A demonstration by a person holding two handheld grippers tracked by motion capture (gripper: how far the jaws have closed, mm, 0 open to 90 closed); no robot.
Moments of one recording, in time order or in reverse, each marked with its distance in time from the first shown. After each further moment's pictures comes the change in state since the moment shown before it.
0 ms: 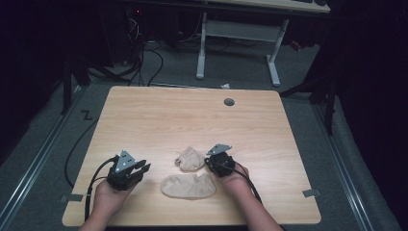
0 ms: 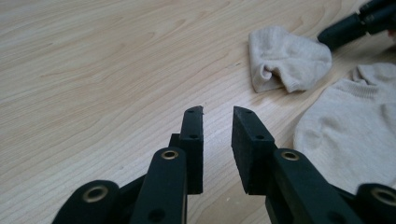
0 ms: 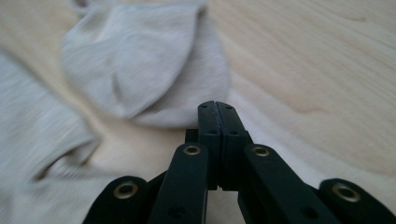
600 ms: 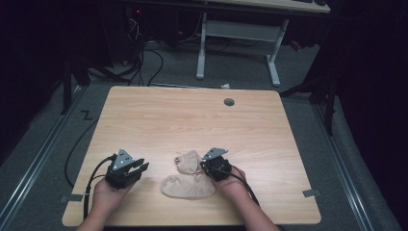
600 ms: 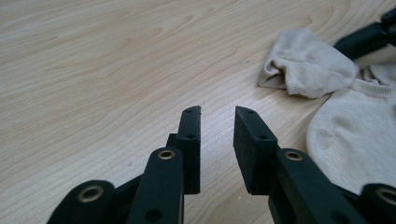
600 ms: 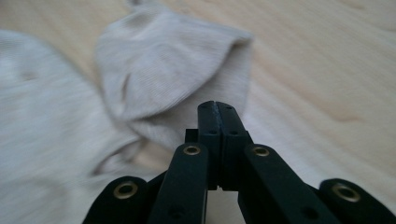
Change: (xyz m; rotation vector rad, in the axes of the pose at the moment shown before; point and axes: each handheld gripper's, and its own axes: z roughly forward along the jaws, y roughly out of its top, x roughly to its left) left arm 0.008 -0.003 0.003 0.004 0.004 -0.016; right arm 0.018 0.001 -0.002 -0.016 0.040 -0.032
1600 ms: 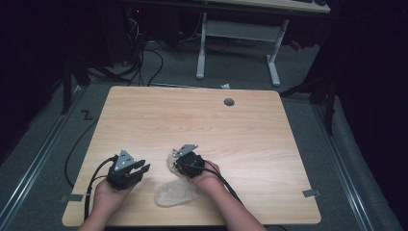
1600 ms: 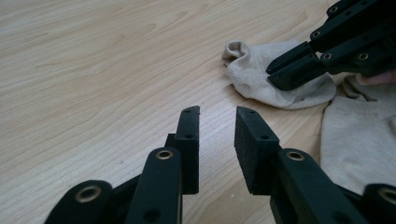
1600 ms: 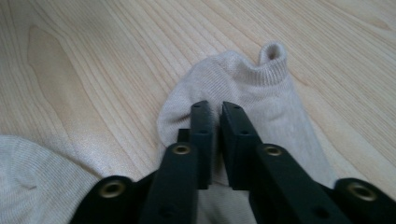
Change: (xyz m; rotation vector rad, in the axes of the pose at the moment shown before) left arm -0.003 -0.001 0.001 0.015 -0.014 0.003; right arm 0.044 0.054 0.041 0.012 0.090 -0.089
